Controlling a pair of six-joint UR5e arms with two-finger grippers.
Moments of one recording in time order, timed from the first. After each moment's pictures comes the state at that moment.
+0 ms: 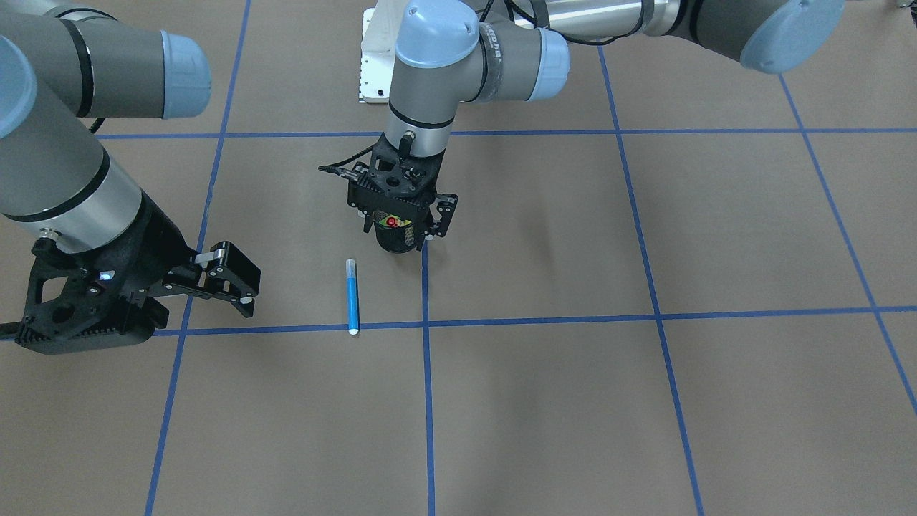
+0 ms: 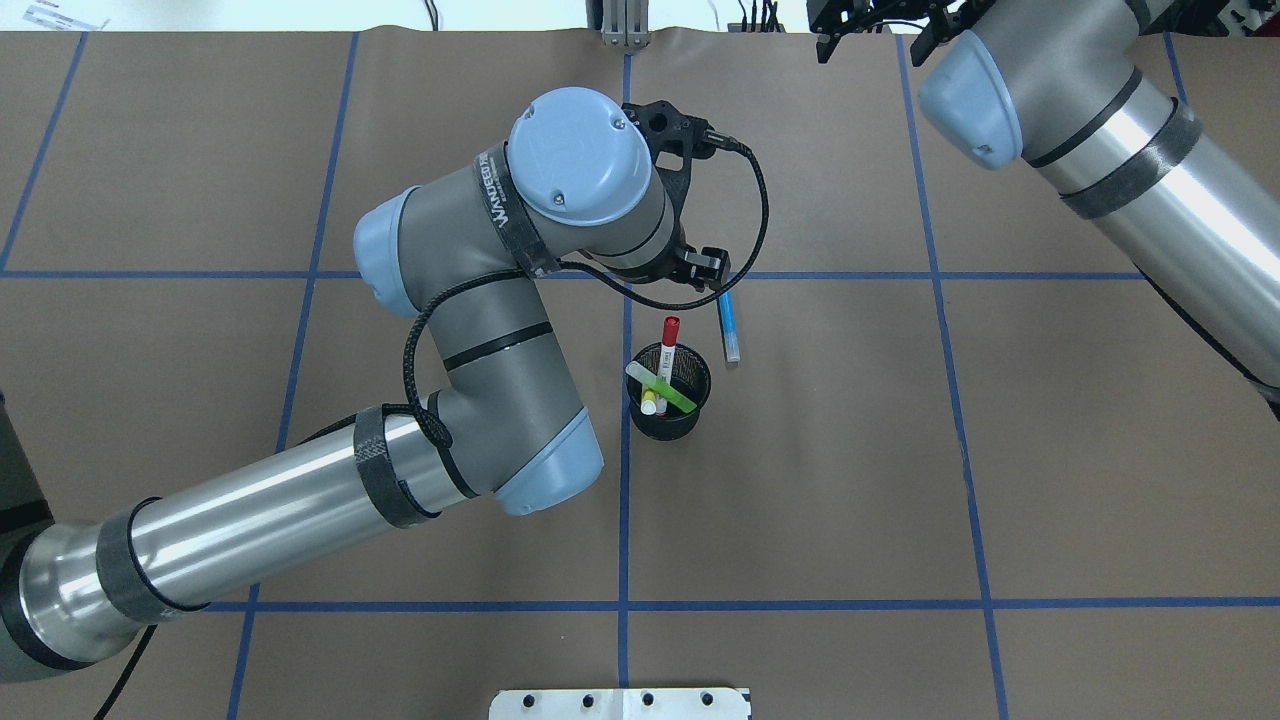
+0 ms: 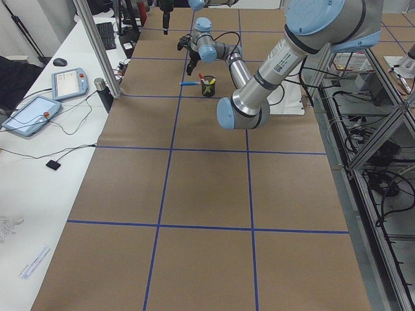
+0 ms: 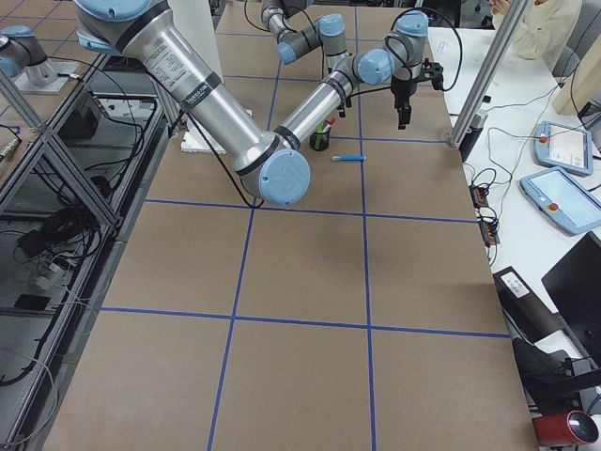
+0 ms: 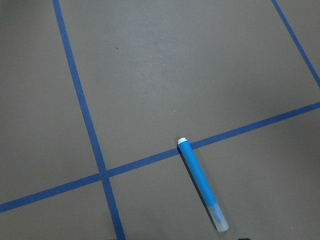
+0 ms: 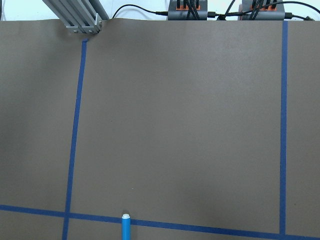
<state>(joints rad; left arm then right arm) -0.56 -2.52 -1.48 -1.74 -1.79 -0.92 1.06 -0.78 1.57 -1.69 2.21 0.75</state>
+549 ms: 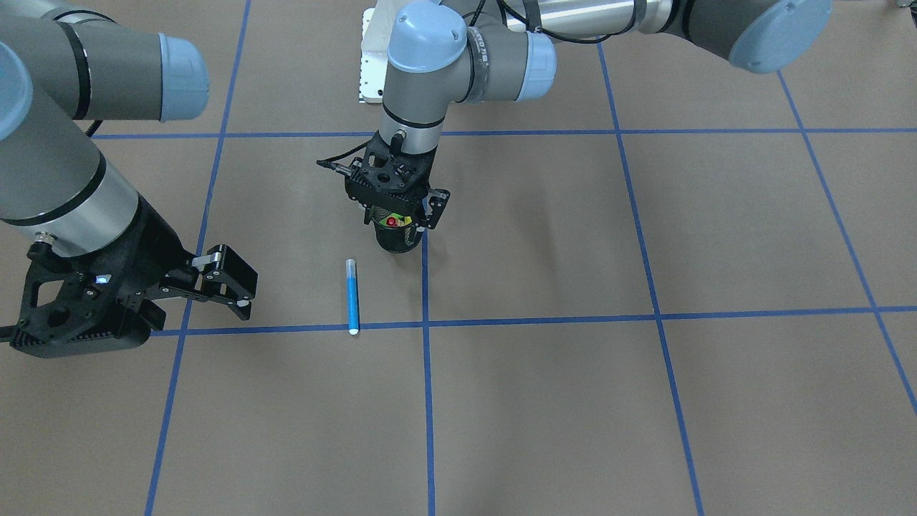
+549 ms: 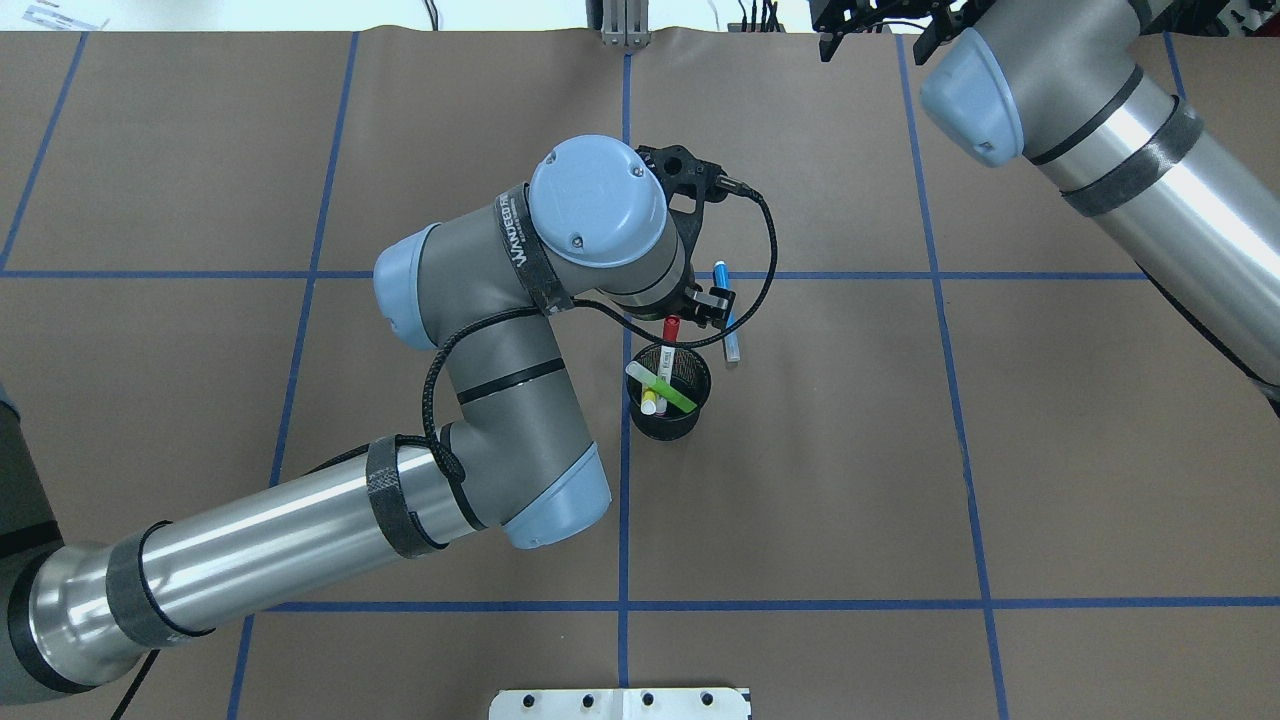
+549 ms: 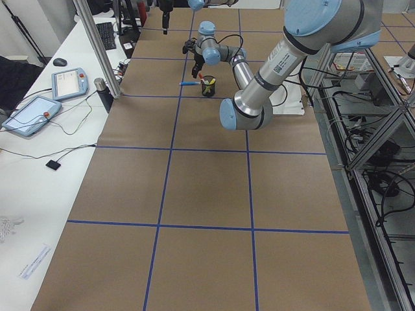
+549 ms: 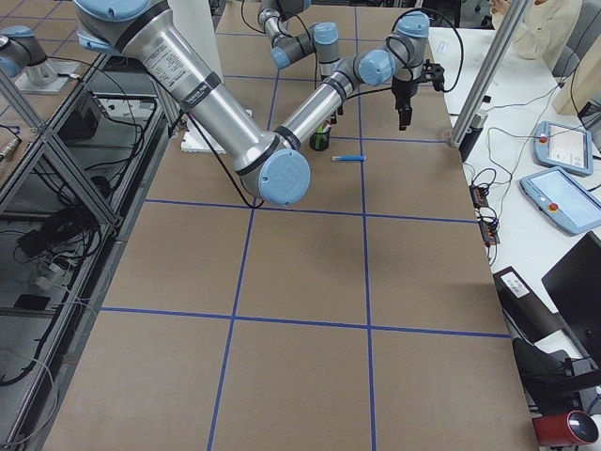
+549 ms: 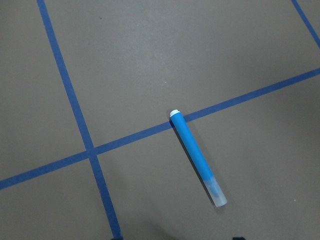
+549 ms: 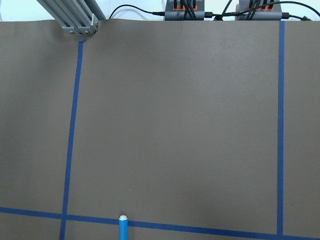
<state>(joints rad) -0.52 -2.52 -1.47 -1.74 -1.79 -0.91 1.07 -0.78 1.56 -1.69 2.21 0.75</state>
